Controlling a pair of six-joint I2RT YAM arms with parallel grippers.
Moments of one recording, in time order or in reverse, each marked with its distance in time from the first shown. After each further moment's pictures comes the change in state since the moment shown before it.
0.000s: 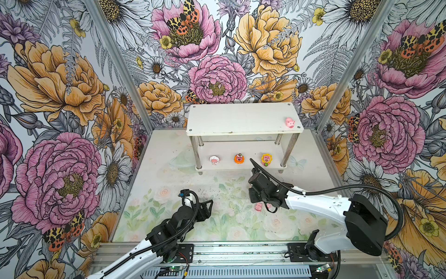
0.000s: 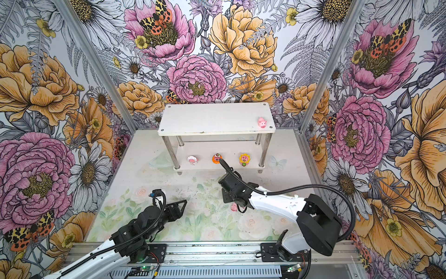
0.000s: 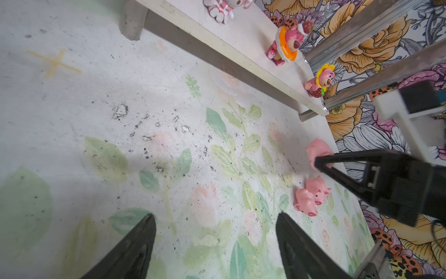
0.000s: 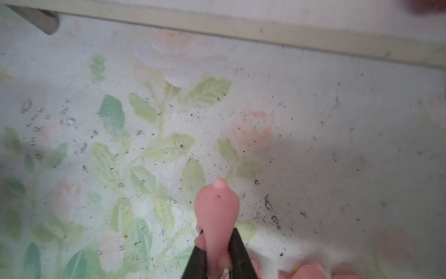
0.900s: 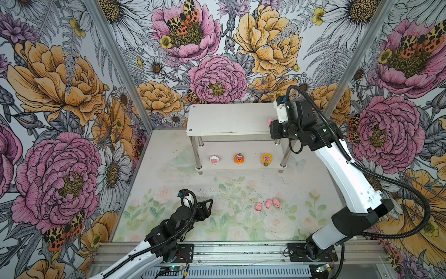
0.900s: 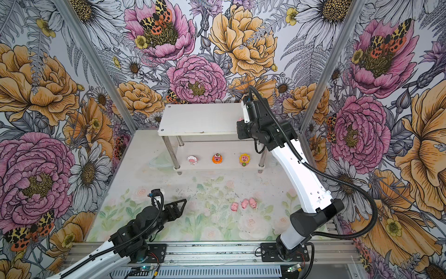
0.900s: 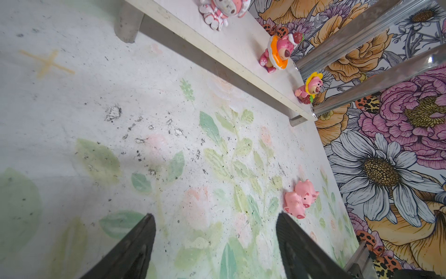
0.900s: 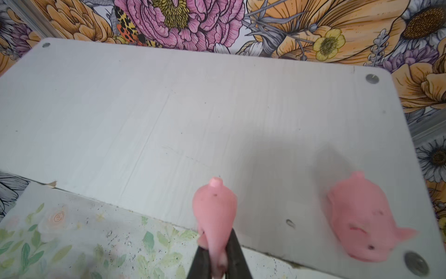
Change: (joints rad) left arm 0.010 -0.034 -0.005 0.003 0.019 -0.023; right arm -0.392 0.238 1.181 -0.600 -0.098 -0.389
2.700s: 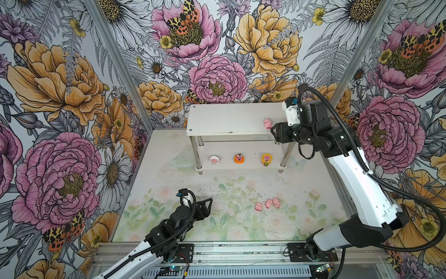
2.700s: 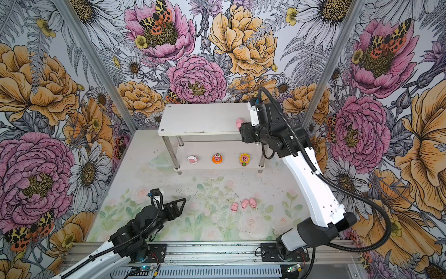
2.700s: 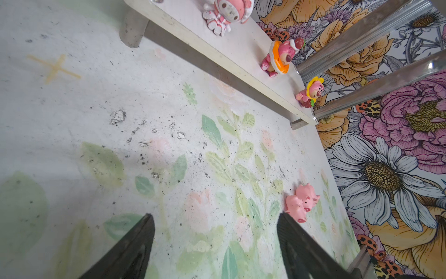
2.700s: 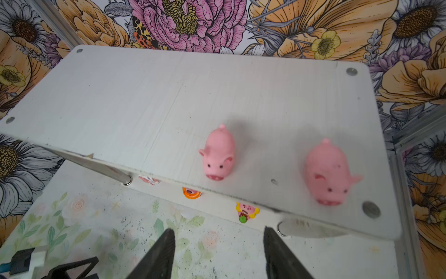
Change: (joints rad) left arm 0.022 -0.006 0.000 -0.002 0.016 0.008; right arm 0.011 -0.195 -0.109 -0.041 -0.034 0.010
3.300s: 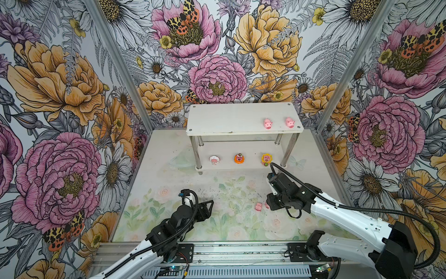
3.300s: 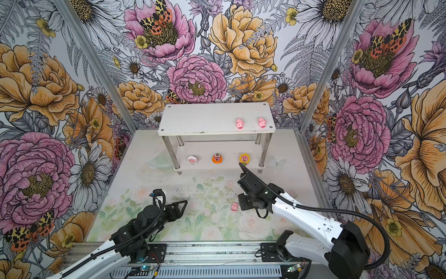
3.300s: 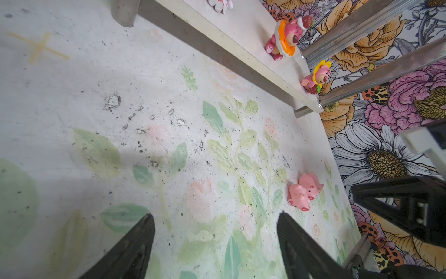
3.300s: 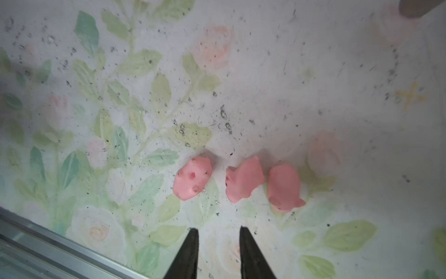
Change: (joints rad) left arm 0.002 0.046 0.000 0.003 0.040 0.000; right arm 0.272 -0.303 -1.195 0.332 -0.048 0.302
